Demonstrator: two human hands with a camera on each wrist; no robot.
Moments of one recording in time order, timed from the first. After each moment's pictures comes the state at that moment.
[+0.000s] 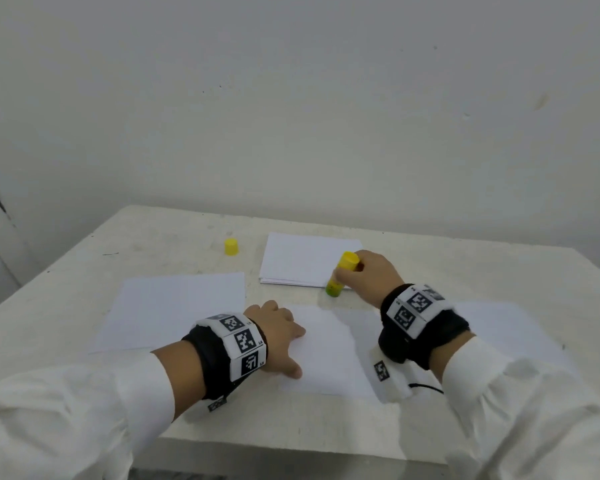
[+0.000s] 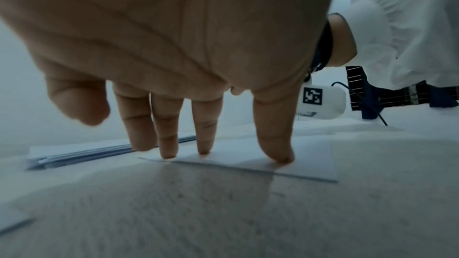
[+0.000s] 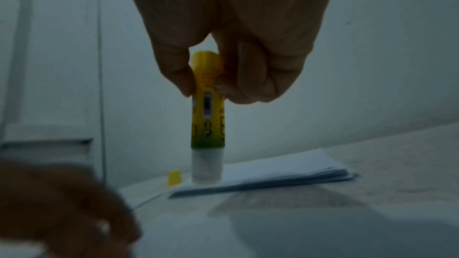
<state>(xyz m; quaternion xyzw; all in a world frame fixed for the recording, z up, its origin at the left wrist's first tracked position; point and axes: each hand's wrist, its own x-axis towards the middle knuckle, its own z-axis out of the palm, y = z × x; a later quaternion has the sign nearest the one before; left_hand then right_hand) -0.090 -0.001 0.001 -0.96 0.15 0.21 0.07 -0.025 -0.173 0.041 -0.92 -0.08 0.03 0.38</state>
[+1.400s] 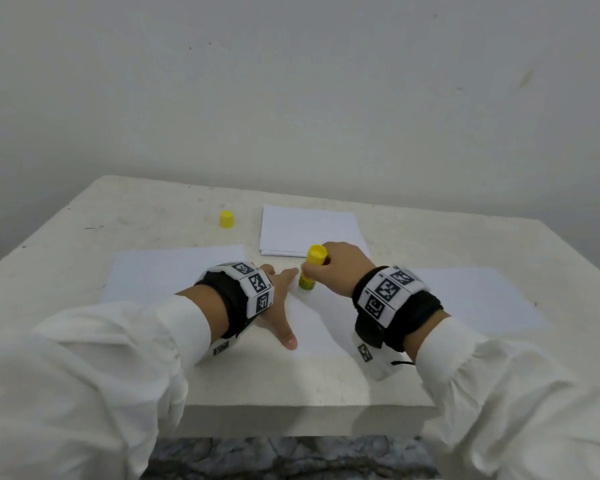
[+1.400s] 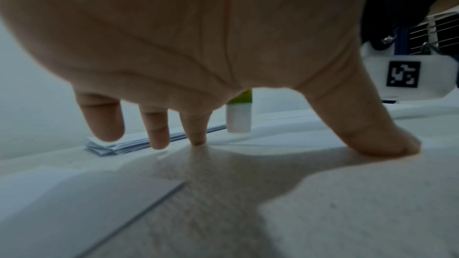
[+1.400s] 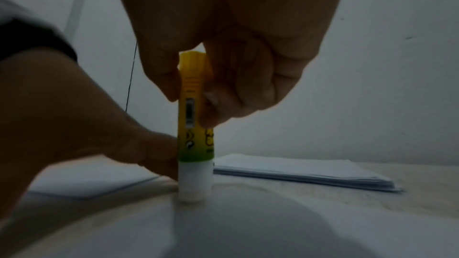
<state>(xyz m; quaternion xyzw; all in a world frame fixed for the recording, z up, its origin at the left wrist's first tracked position) -0.073 0.027 0.004 -0.96 0.08 0.26 0.03 -0.057 -0.118 0.029 -0.96 -0.13 0.07 0.24</state>
